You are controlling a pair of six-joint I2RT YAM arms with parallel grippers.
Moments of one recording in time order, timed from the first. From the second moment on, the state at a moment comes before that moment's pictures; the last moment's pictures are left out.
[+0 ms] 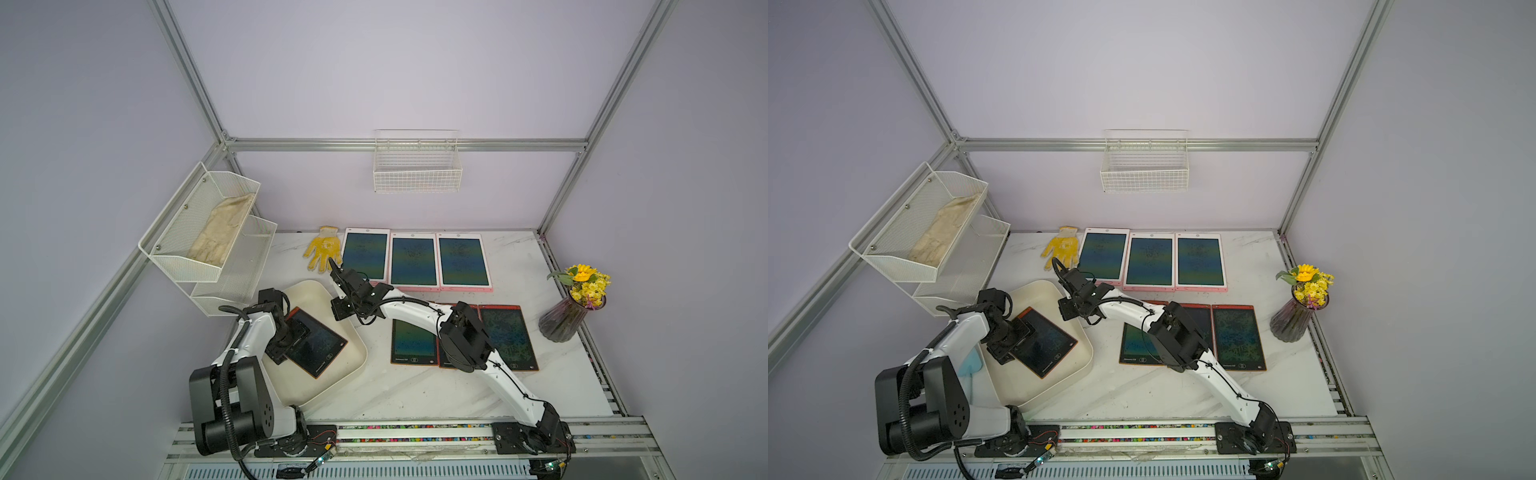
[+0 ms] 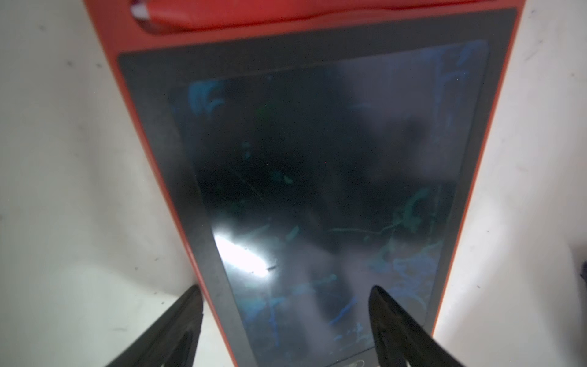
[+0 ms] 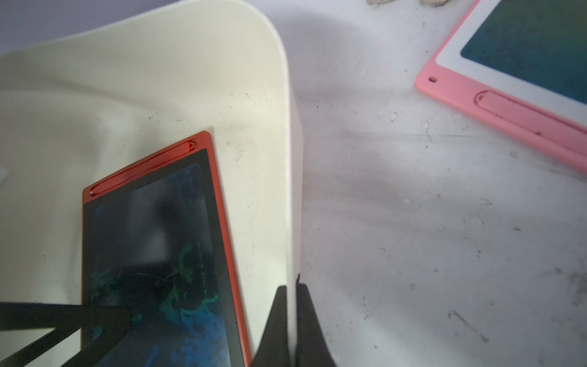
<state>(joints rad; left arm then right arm) 0.25 1.36 0.81 -0.84 0.07 -0.63 0.94 2.50 2.14 -0.42 -0.11 0.45</state>
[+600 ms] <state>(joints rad) 0.11 1.47 0.81 -0.87 0.08 -0.62 0.94 2.28 1.79 -0.32 0.10 0.50</state>
